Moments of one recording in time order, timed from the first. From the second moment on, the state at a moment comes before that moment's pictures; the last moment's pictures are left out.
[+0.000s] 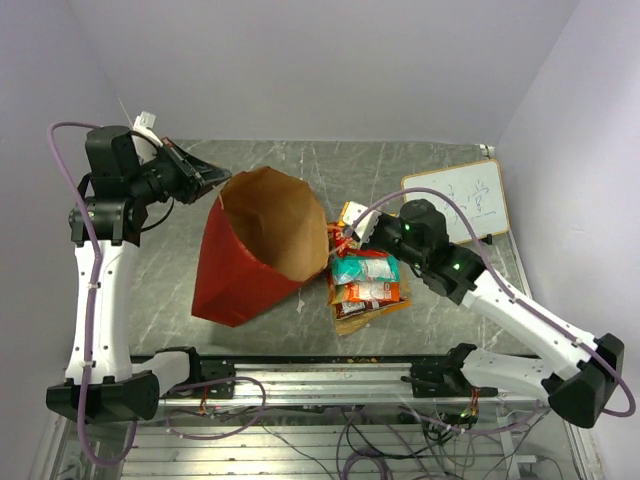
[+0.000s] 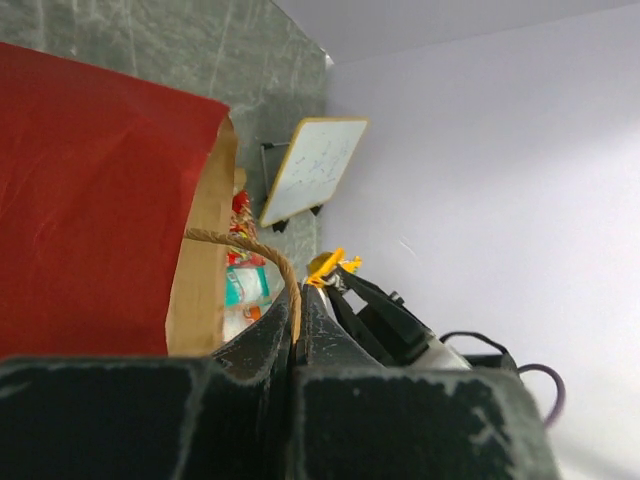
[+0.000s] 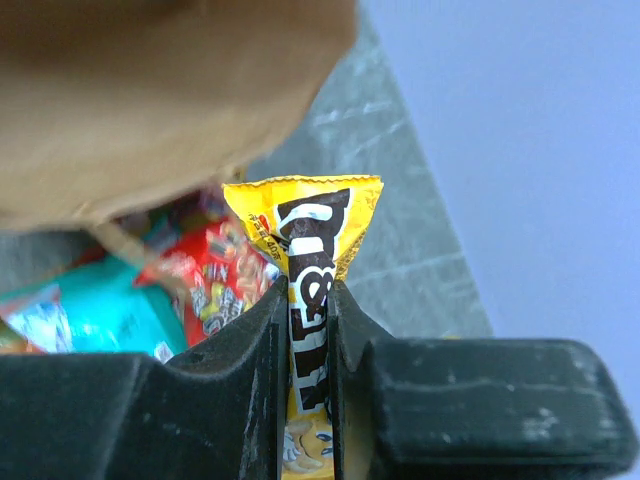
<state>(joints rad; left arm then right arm) 0.04 1.14 1.47 -0.73 0.66 -0.94 0.81 1.05 0.96 -0.17 0.03 -0.69</state>
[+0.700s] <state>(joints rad) 0.04 1.05 1.50 -1.30 0.03 -0.60 0.69 1.19 0.95 -0.46 -0.24 -0.97</state>
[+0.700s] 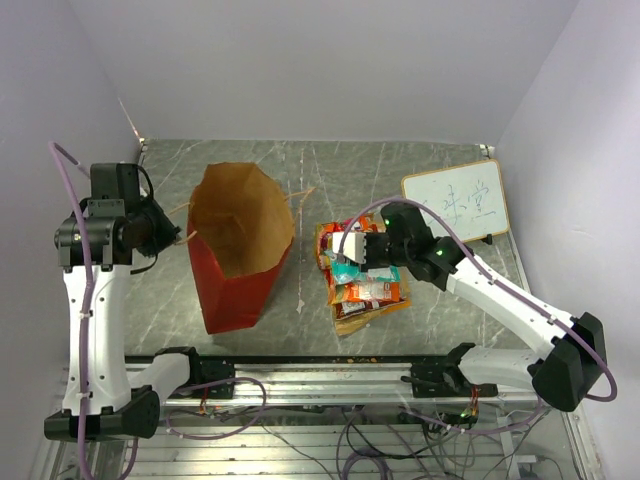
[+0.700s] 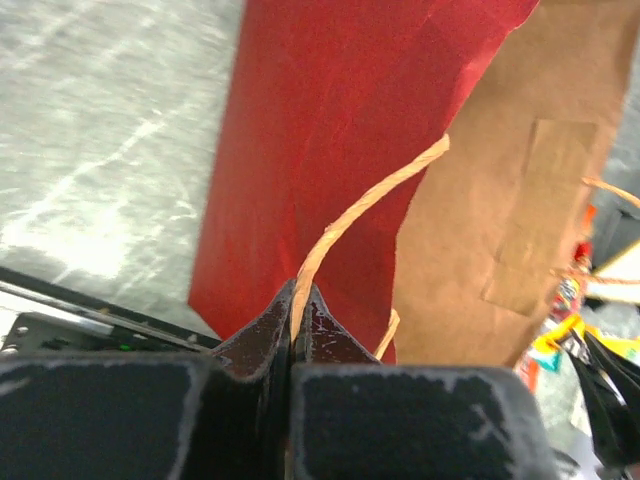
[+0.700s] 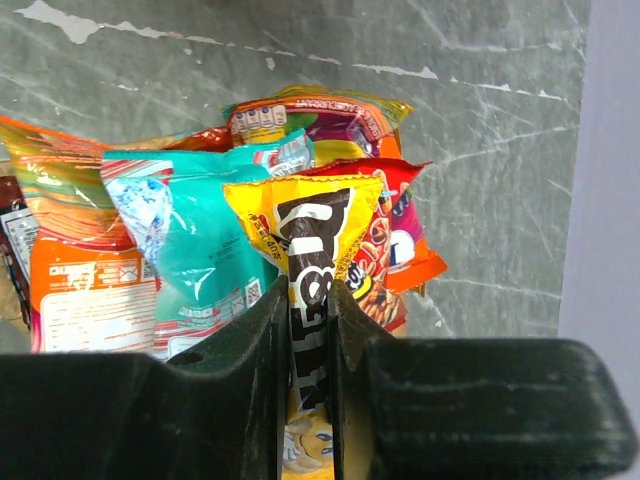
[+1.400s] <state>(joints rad) 0.04 1.00 1.43 -1.45 -0.35 -0.66 0.69 1.28 0.94 -0.47 -0.30 -1.00</state>
